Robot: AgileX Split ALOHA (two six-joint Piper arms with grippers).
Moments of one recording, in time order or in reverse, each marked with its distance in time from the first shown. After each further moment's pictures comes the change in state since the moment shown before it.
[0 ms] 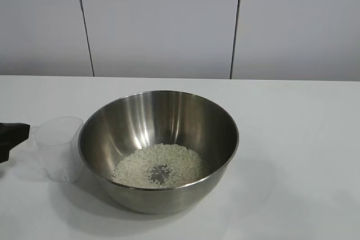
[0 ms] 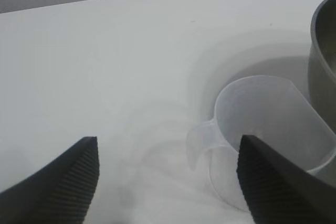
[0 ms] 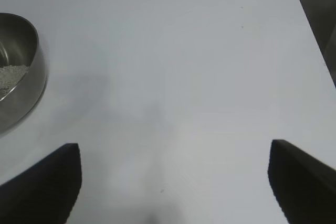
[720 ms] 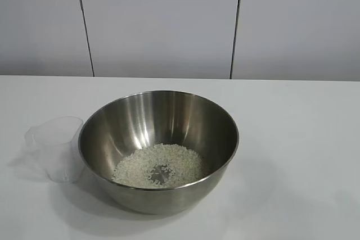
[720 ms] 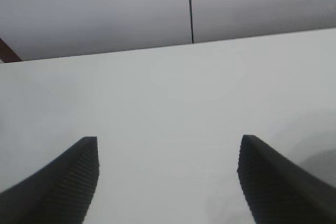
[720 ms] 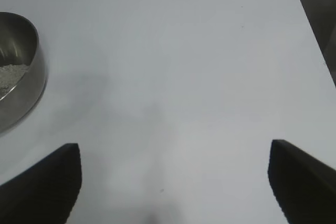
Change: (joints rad) left arm 0.262 -0.249 -0.758 -0.457 1.205 0.318; right arm 0.000 0.000 0.000 0.000 0.002 0.000
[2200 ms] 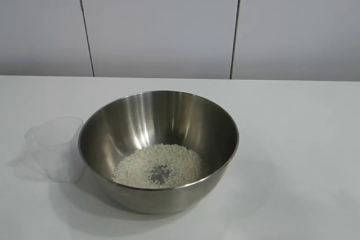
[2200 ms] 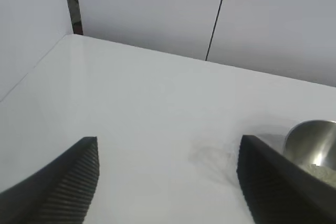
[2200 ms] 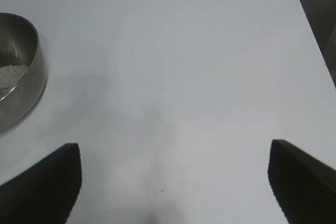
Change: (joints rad) left arm 0.136 -1.190 0.570 0.017 0.391 -0.241; right arm 0.000 0.000 0.000 0.000 -0.001 0.000
